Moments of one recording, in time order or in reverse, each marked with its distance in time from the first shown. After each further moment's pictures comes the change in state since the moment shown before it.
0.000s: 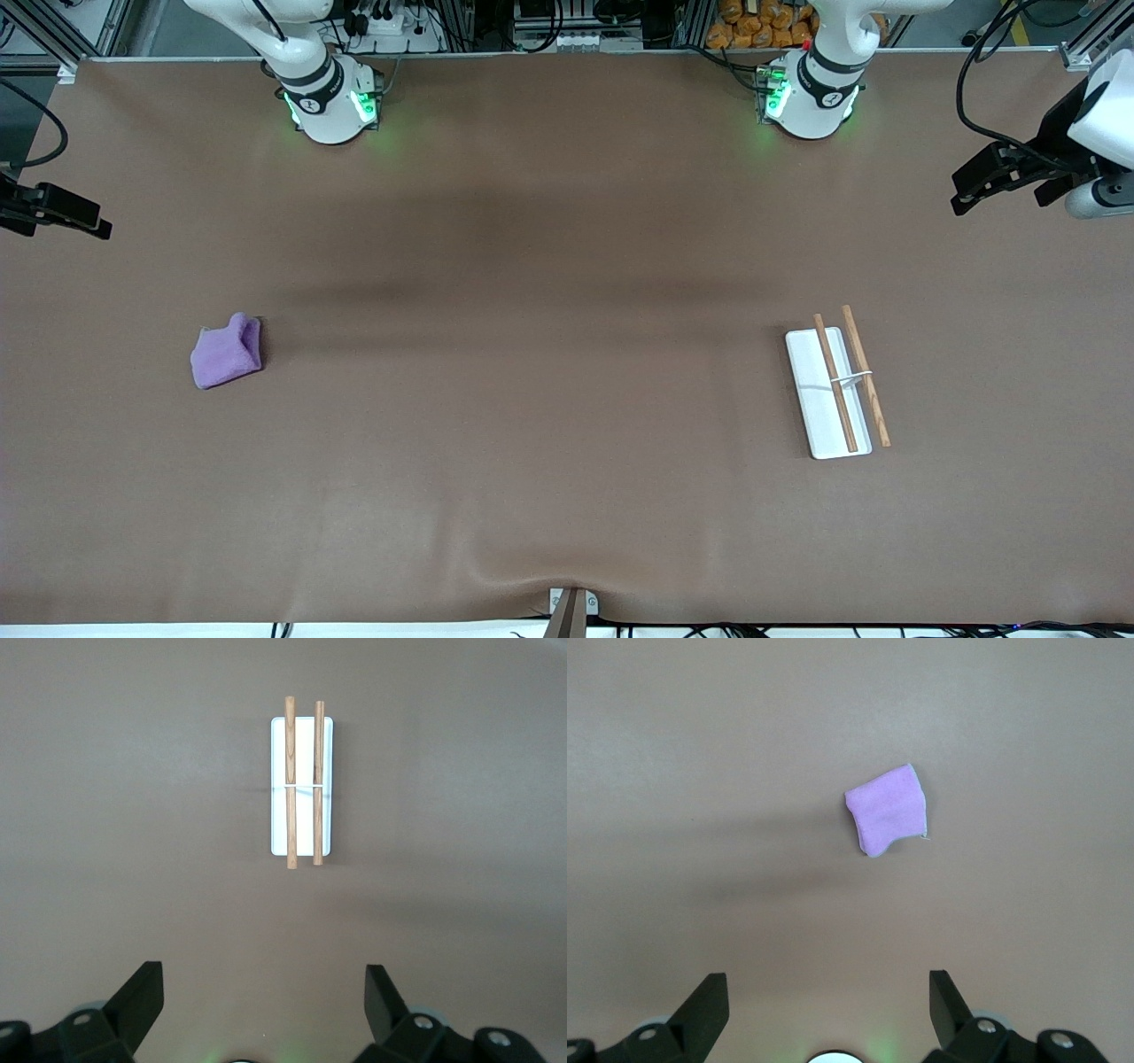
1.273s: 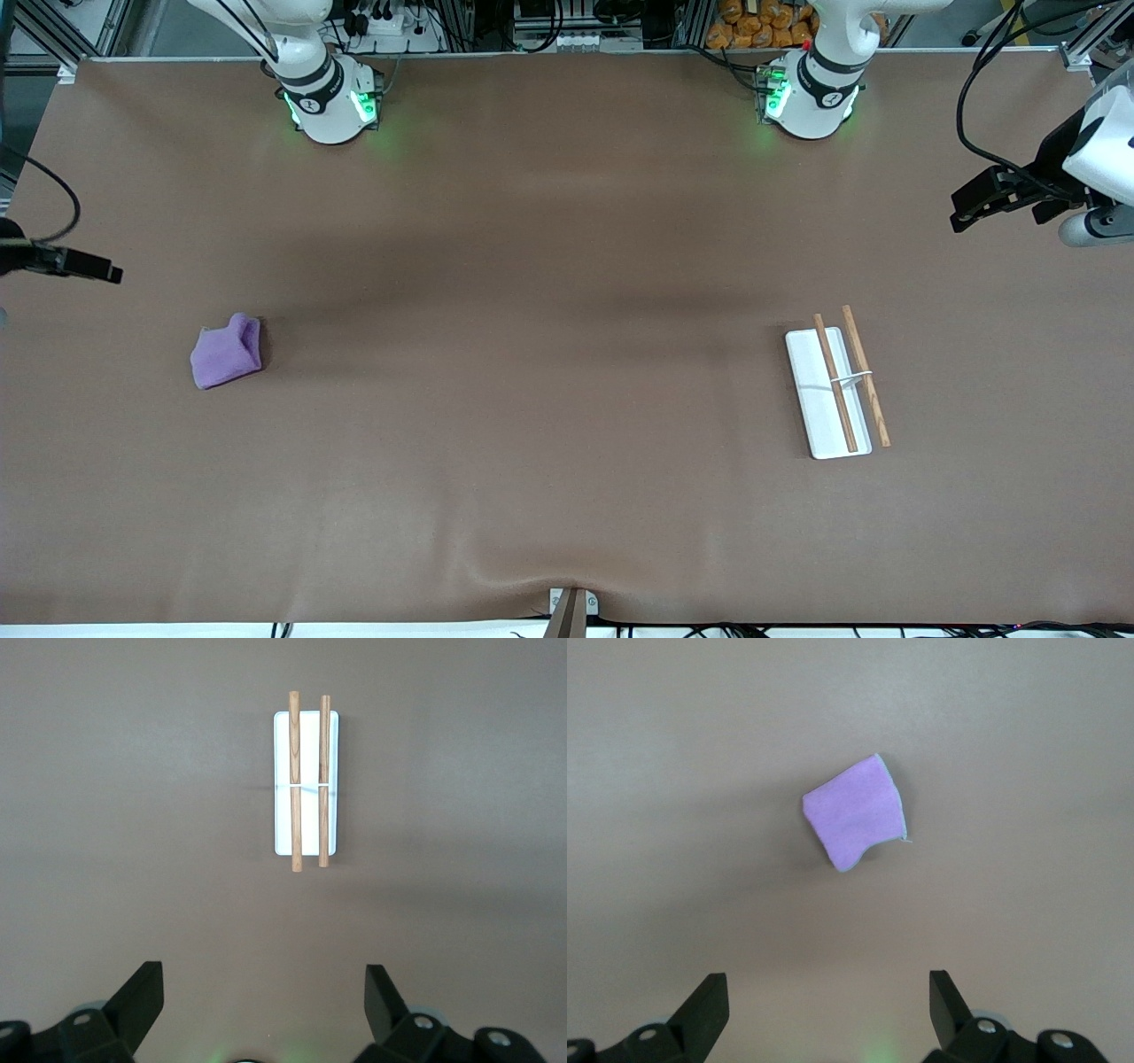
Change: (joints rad) left arm 0.009 0.051 0.003 0.018 0.000 -0.001 0.020; right arm -0.095 0.130 -0.002 -0.100 0.001 0.152 -0.002
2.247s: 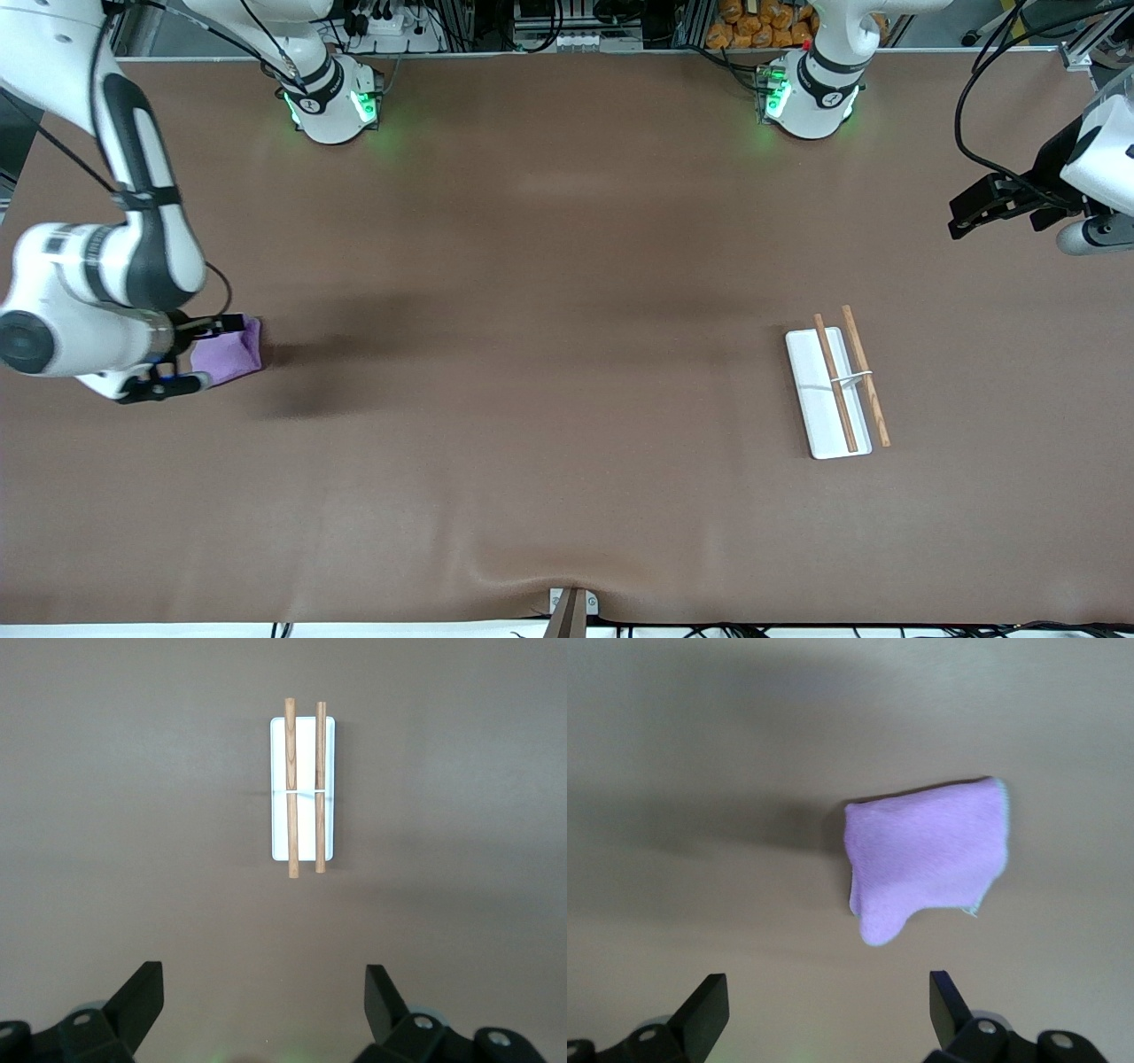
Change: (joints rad) left arm -0.003 0.017 -0.004 0.016 -0.002 0.008 0.001; right arm 0.145 0.279 0.014 -0.119 -0.112 0.222 -0.181
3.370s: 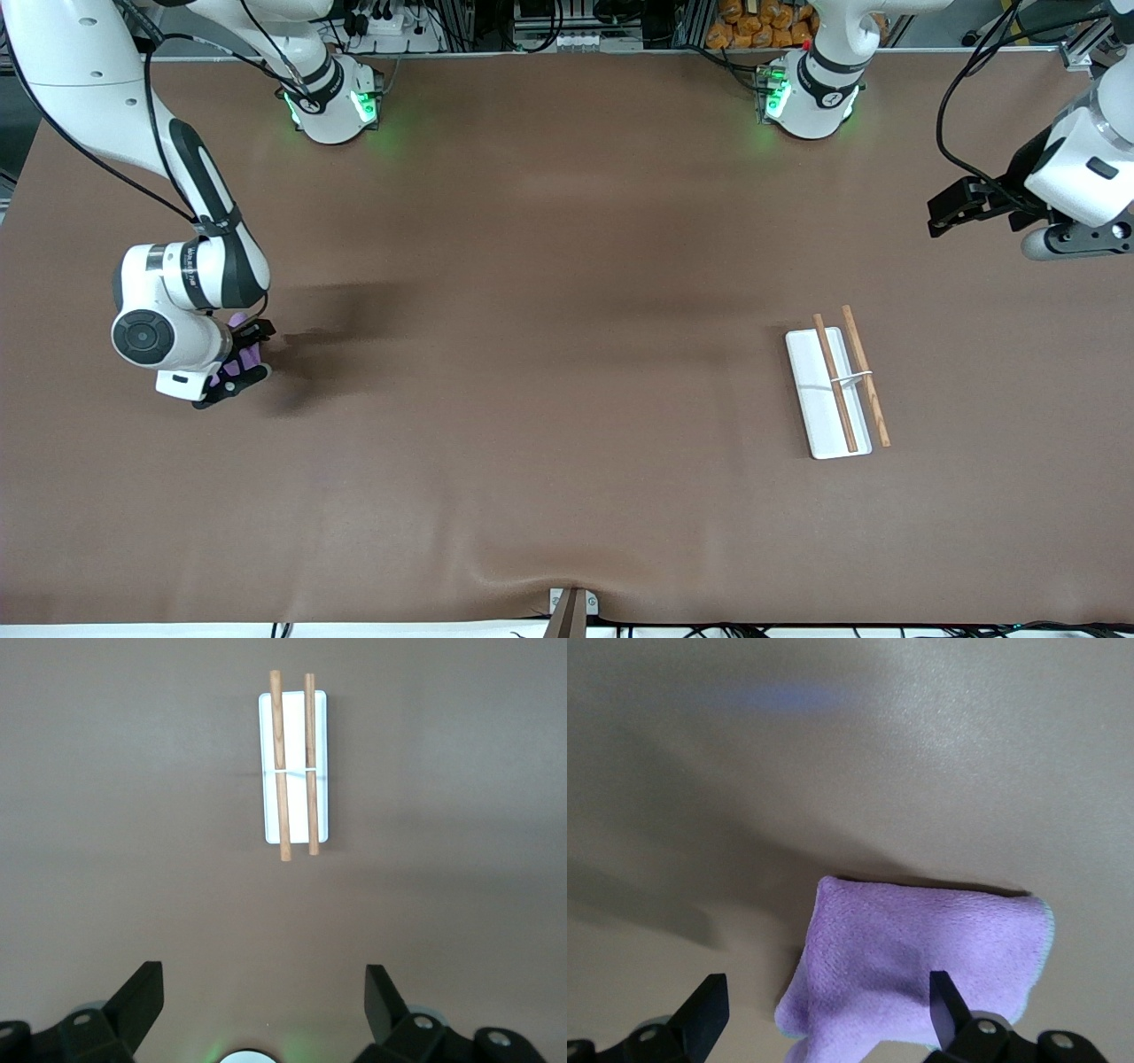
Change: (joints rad) left arm -0.007 0.013 -0.031 -0.009 0.000 -0.032 -0.001; right arm 0.000 0.076 -0.009 -0.189 -0.175 0.390 -0.156
